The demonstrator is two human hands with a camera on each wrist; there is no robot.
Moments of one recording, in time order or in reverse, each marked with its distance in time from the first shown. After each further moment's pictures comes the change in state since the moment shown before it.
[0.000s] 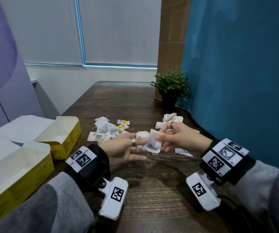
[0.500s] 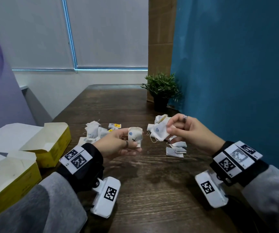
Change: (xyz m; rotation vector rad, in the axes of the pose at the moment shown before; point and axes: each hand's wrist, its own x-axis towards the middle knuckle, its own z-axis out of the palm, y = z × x) left_hand 0.016 0.010 0.006 0.174 0.056 0.124; right_hand -0.027 0.002 -0.050 0.025 0.062 -0.256
